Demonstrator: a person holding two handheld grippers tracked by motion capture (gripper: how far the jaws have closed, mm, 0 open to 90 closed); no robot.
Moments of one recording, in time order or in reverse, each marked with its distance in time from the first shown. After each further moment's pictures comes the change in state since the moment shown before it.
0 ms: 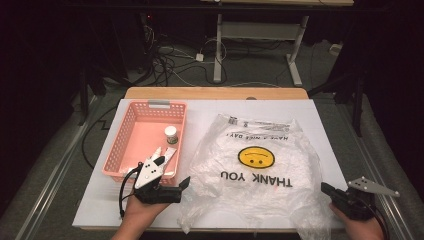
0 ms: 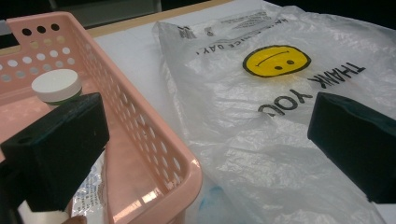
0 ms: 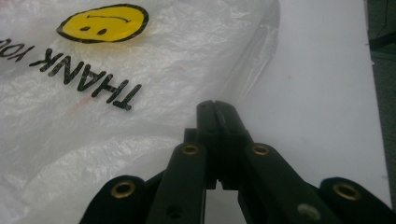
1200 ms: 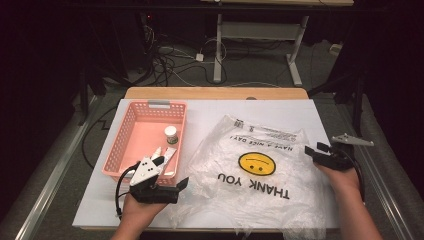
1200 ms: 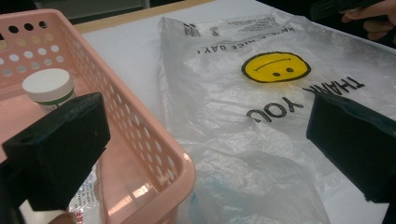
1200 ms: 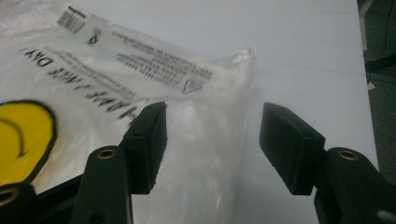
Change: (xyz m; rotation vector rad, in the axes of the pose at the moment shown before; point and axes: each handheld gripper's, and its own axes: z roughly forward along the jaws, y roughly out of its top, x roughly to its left) left arm 0.004 0.007 -0.009 0.020 -0.050 -0.017; right arm -0.044 0.081 0.090 -0.037 -0.005 0.013
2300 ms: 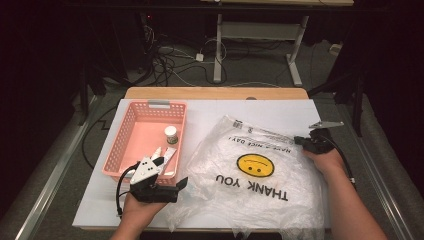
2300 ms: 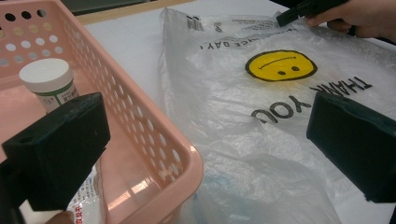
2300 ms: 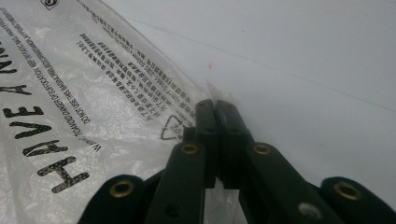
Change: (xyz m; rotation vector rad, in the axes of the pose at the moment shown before) left arm 0.004 -0.005 0.005 0.013 -0.005 -0.012; right arm -0.009 0.024 0.073 0.151 0.083 -0.147
